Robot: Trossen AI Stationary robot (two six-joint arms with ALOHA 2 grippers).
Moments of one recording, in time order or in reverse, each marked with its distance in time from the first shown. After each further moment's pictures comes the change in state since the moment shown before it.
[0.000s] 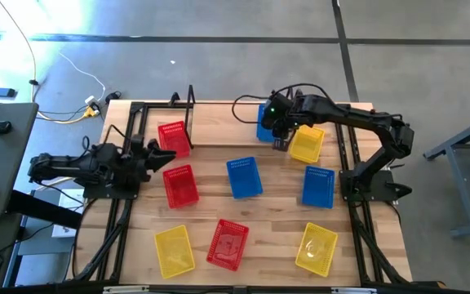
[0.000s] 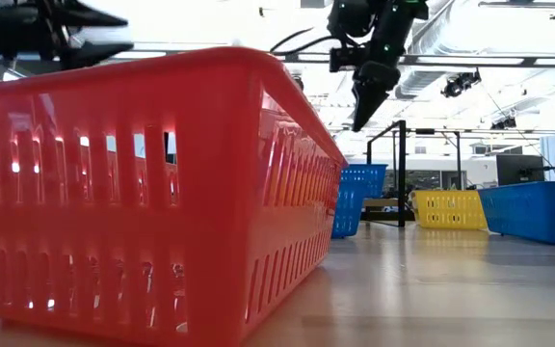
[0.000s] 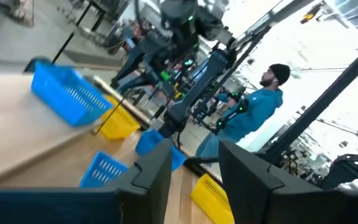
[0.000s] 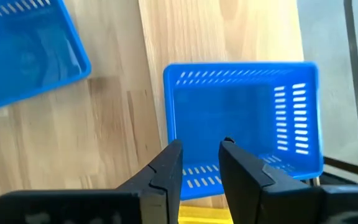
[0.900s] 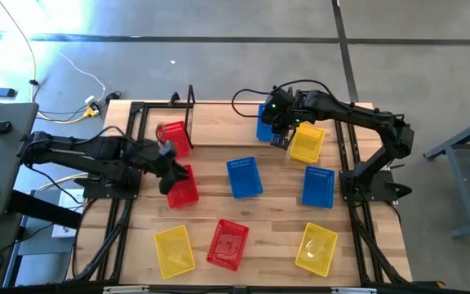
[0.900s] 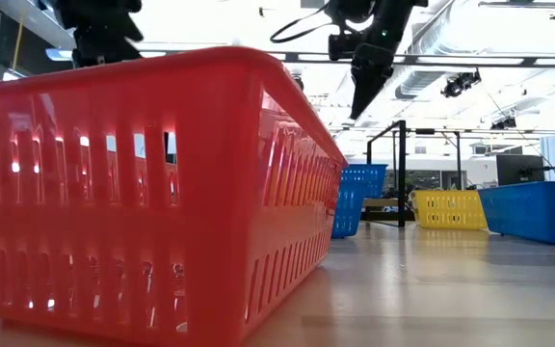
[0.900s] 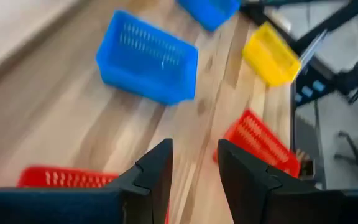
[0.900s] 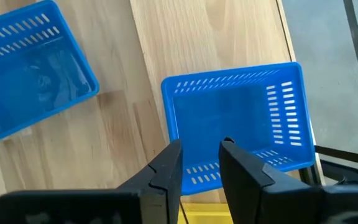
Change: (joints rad) left arm -0.044 0.682 0.555 -0.644 0.202 0.024; right arm 0.004 0.000 0.081 -0.074 -0.008 0.106
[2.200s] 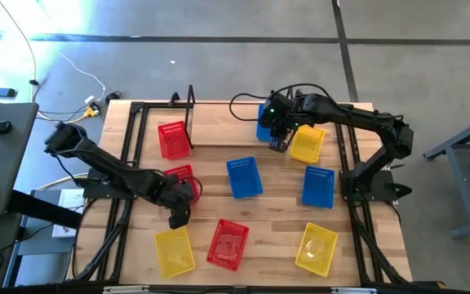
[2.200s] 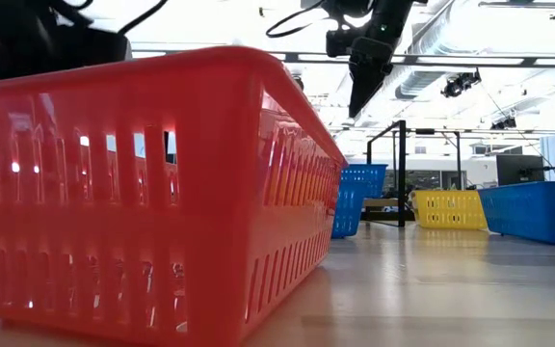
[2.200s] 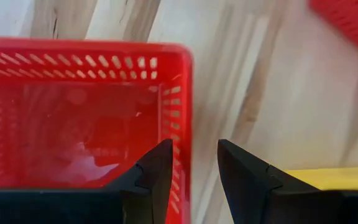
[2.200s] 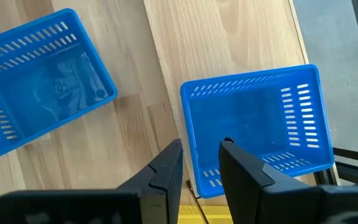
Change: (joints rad) left arm -0.351 0.526 0.000 -0.066 -0.145 -0.109; right arm 0.042 0.000 -0.001 0.002 -0.001 0.052
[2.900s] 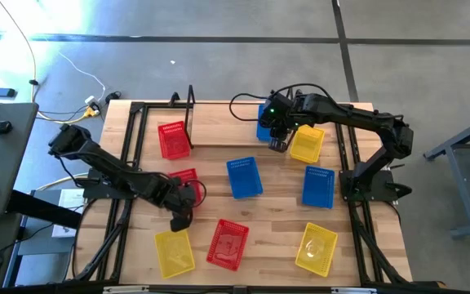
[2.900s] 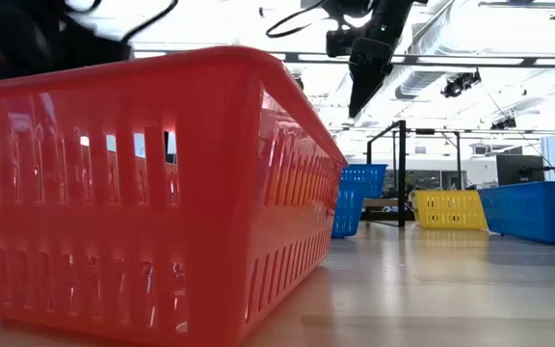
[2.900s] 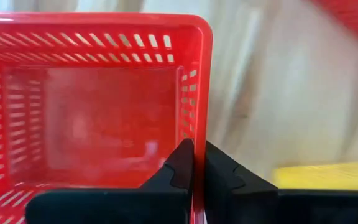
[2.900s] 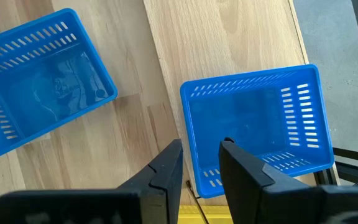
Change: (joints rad) left arm -0.013 0.057 0.057 -0.021 0.025 0.029; right arm 0.000 0.000 0.000 0.000 0.000 0.000
